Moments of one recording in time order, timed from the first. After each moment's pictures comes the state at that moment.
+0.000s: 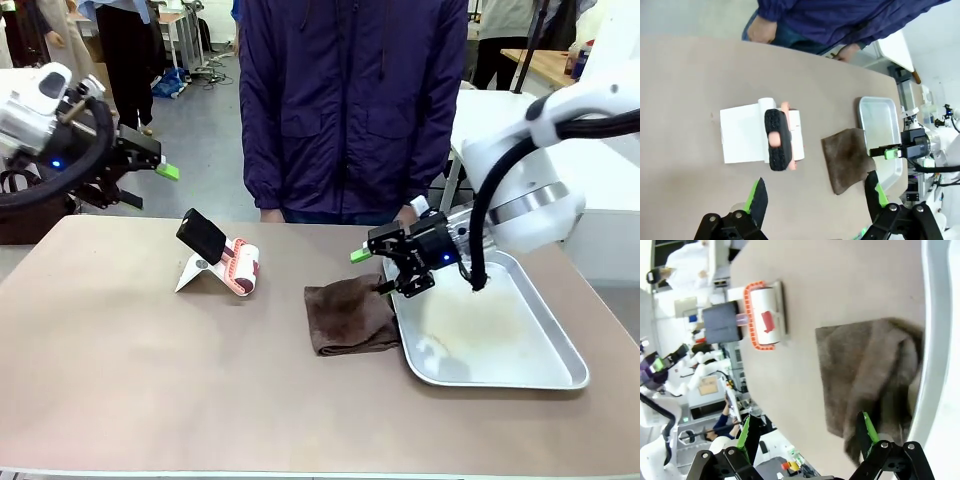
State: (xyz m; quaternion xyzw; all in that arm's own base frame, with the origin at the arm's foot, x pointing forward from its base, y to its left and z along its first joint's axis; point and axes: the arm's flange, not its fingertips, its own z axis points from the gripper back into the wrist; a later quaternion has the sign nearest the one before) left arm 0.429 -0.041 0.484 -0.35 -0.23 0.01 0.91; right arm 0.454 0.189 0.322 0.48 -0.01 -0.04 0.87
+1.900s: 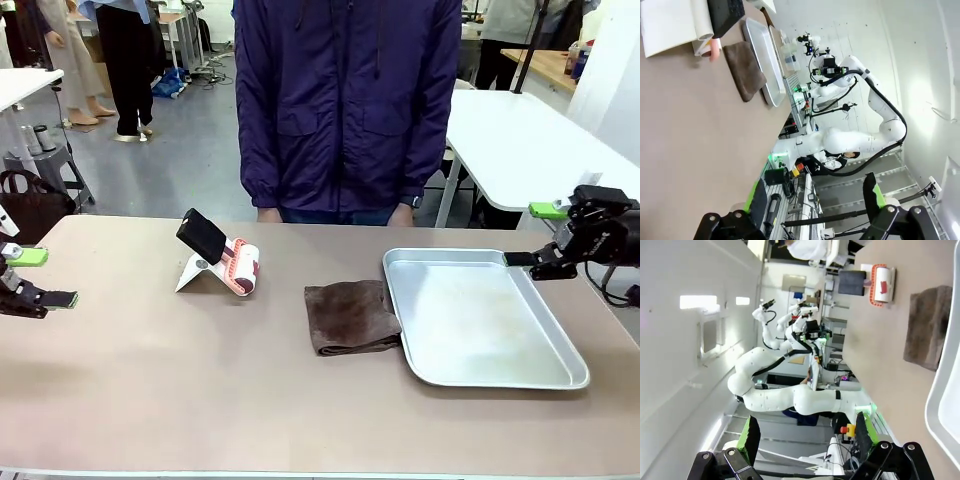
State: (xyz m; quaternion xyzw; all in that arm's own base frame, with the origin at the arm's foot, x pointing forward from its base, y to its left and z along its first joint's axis) left arm 0.324 0.089 0.337 -0.68 -0.09 -0.10 0.72; right arm 0.357 -0.006 0.395 0.70 -0.05 0.04 0.71
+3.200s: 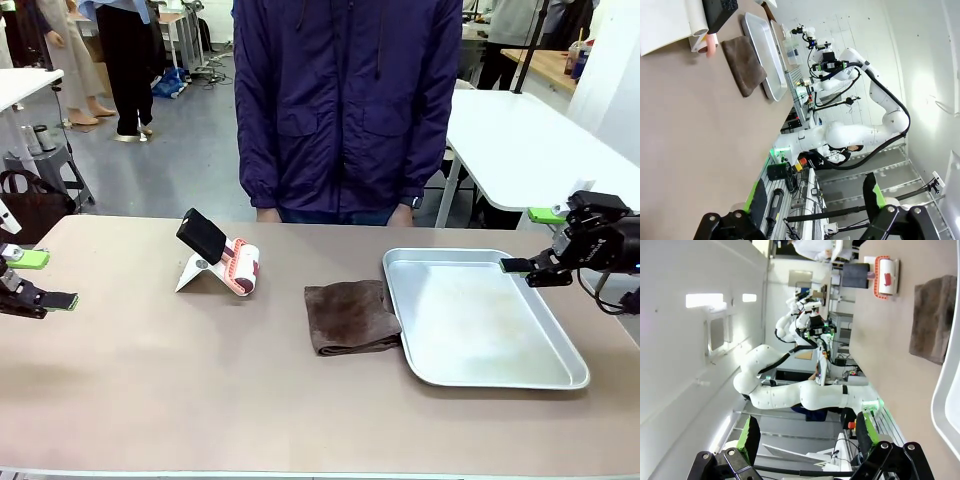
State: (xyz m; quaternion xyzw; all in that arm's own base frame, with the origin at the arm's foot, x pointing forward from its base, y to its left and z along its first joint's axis) left arm 0.321 0.085 0.344 -0.68 -0.09 -0.12 0.72; right arm 0.356 -0.002 0.385 0.71 -0.03 0.04 0.70
